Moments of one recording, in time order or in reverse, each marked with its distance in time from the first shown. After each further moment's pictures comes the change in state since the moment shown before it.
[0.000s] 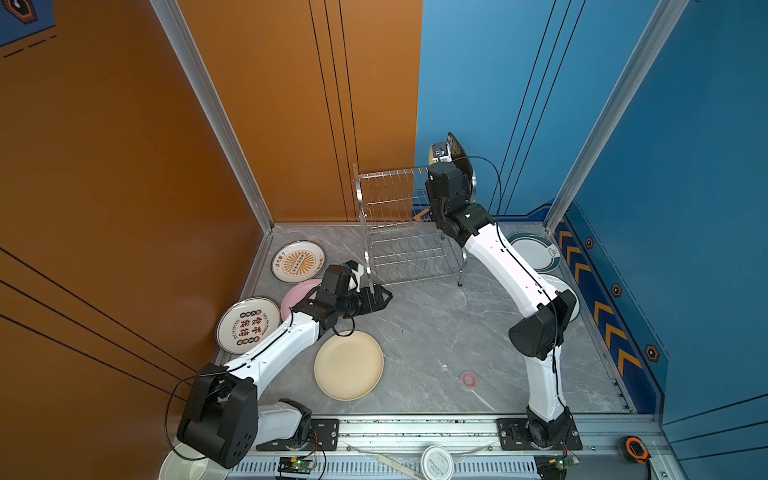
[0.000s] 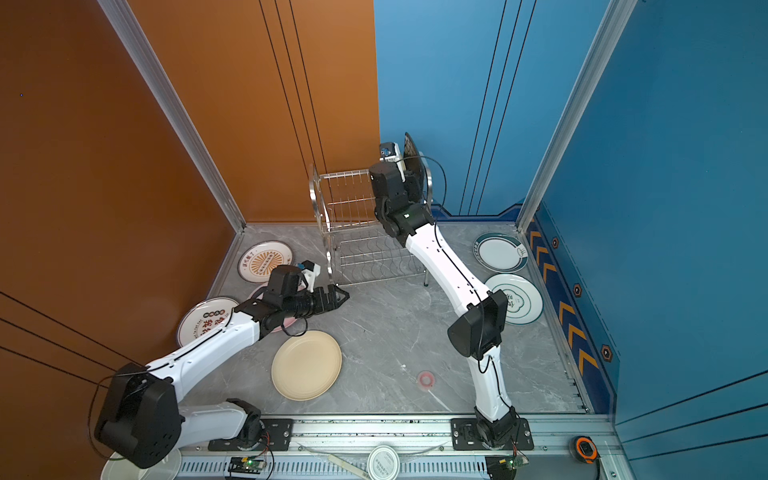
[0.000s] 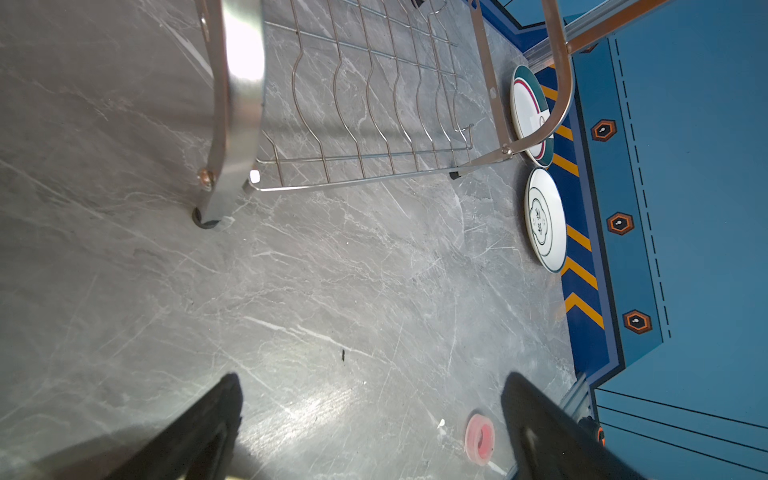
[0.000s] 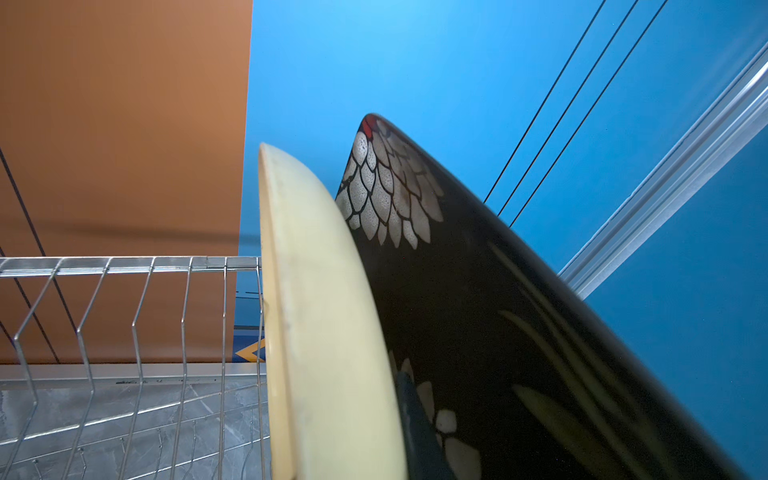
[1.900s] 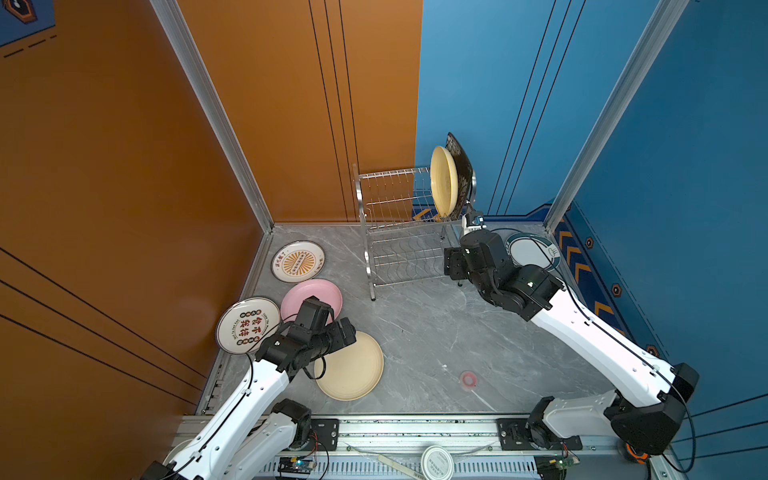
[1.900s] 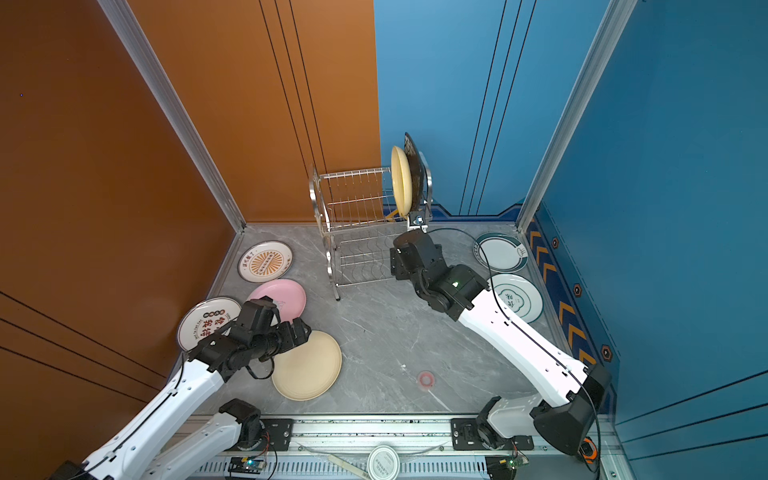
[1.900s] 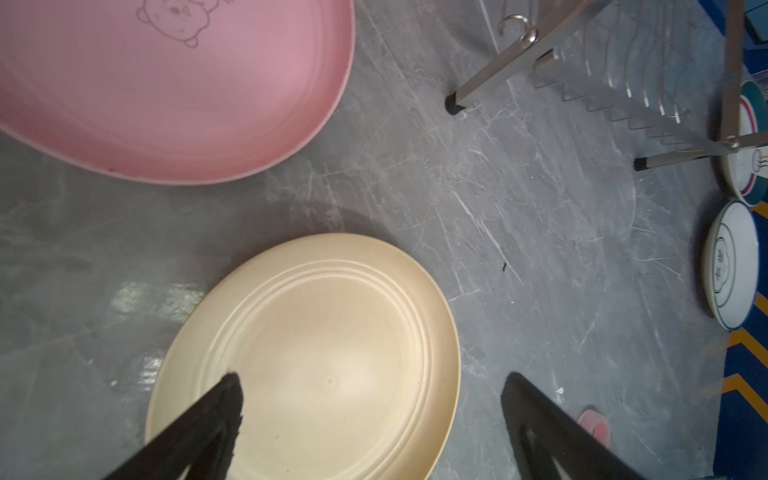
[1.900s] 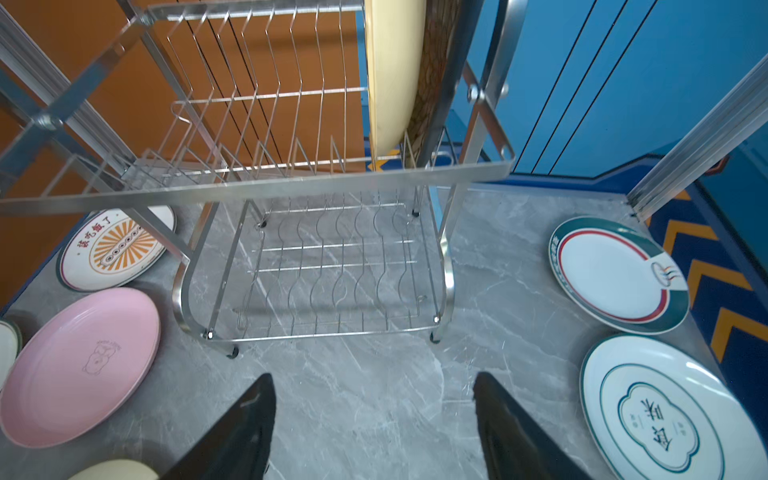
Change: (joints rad) left arm 0.015 -0.468 -0.160 -0.578 -0.345 -0.129; right arm 0.142 -0.747 -0.885 -0.277 -0.363 0.550
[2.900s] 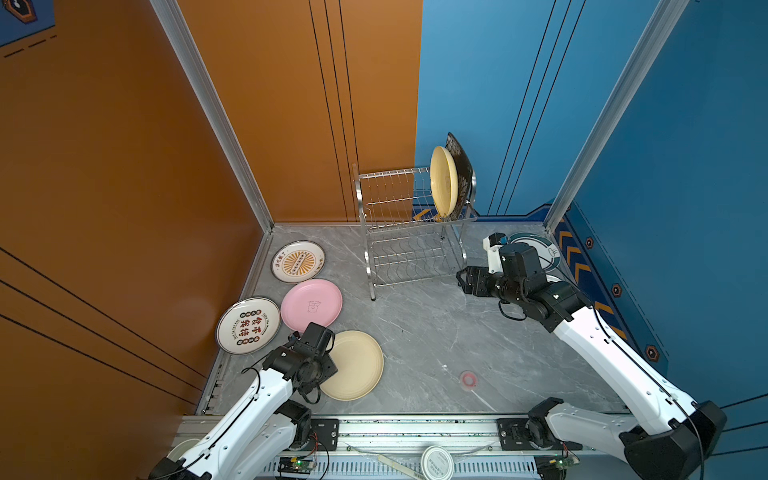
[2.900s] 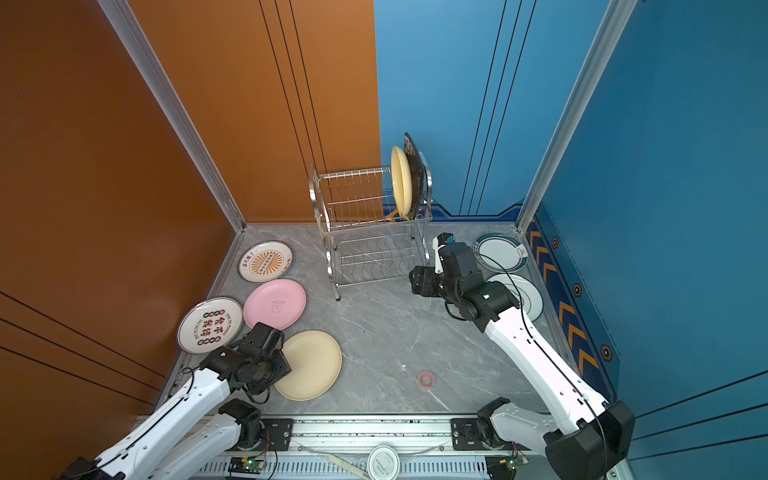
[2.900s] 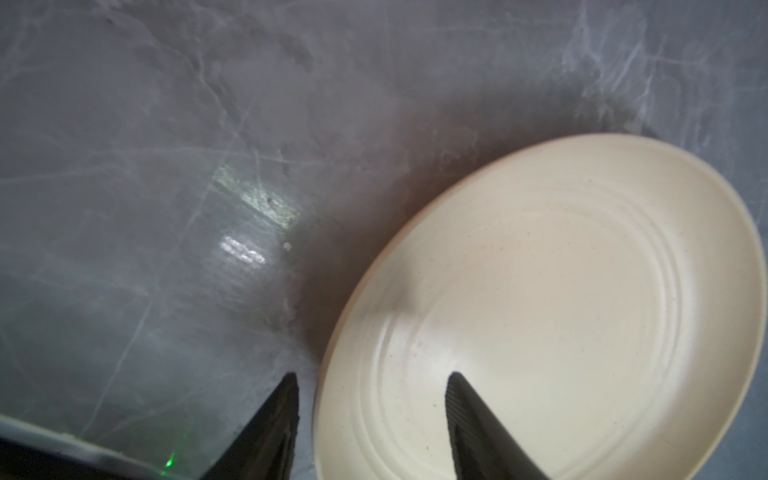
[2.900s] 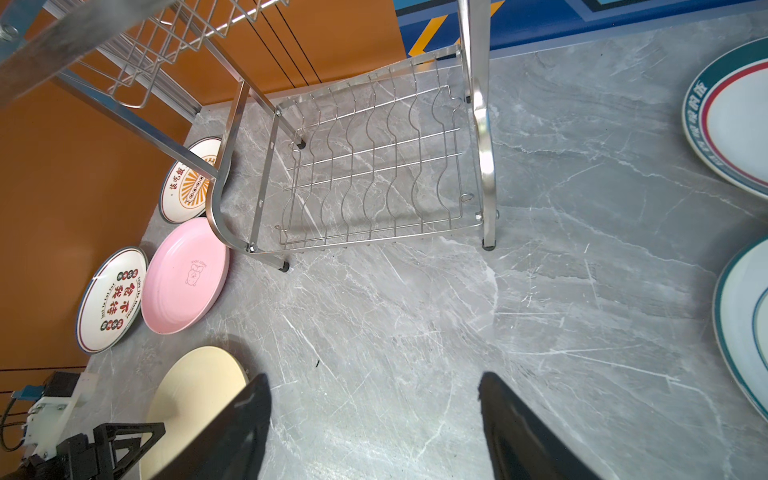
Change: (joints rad) left arm 0.001 -0.006 -0.181 -0.144 -0.108 -0.237; right arm -0.262 -0.151 -0.263 0.055 -0.510 0.056
